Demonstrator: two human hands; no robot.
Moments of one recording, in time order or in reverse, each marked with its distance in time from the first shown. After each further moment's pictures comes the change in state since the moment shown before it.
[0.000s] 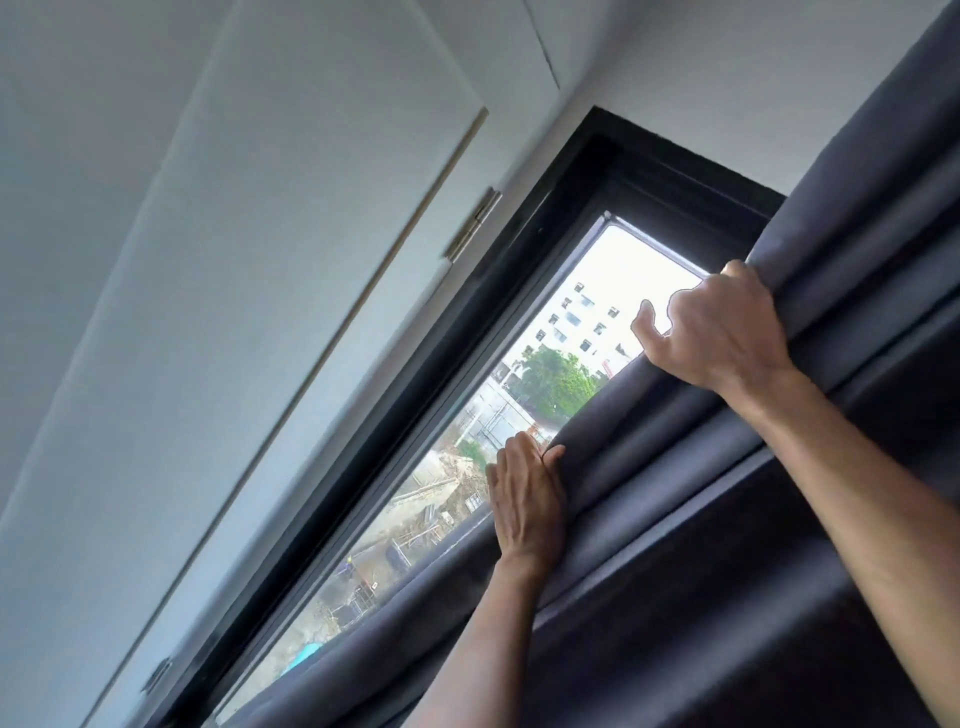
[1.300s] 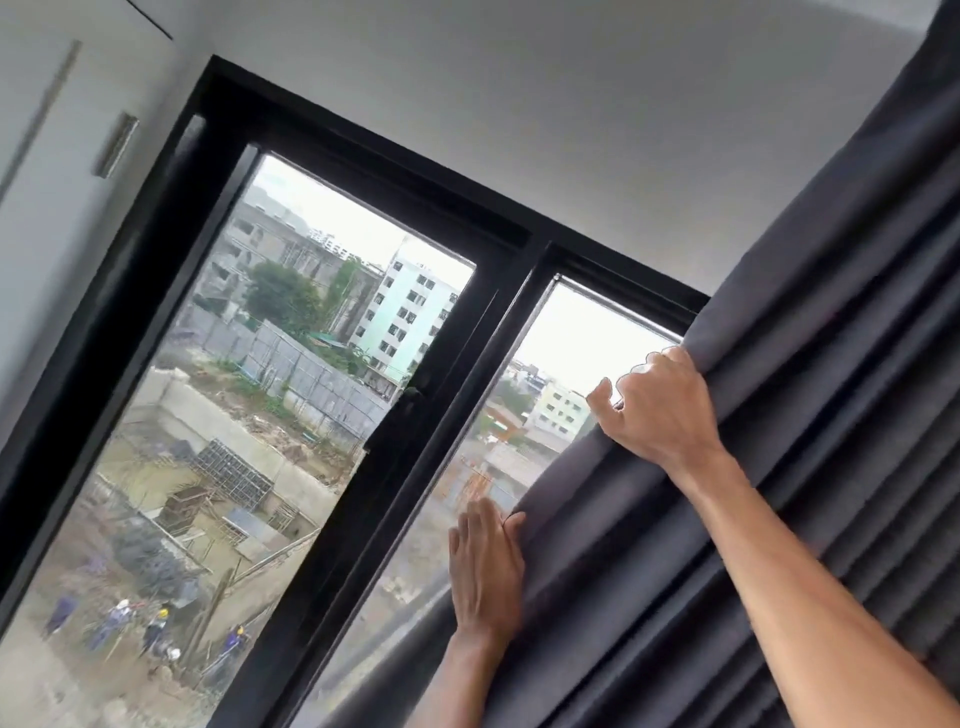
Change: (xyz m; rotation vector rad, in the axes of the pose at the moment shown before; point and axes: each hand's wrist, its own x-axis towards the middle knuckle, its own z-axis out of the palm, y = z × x) left_hand -0.415 0.279 0.091 -0.091 -0.293 0.097; right_hand -0.430 0.222 -0.270 -0.227 -0.368 0.250
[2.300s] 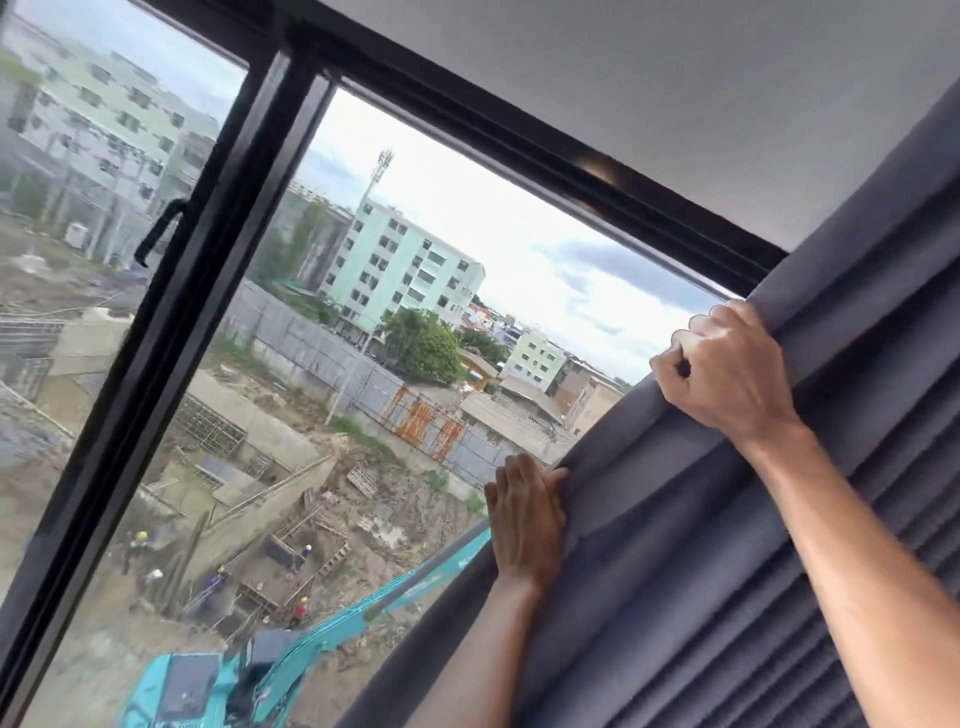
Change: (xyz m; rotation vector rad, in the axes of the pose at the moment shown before) left_hand -0.248 0.220 0.216 -0.069 -0.152 -0.017; right_hand -0.305 0.277 0.005 -0.017 0.098 0.021
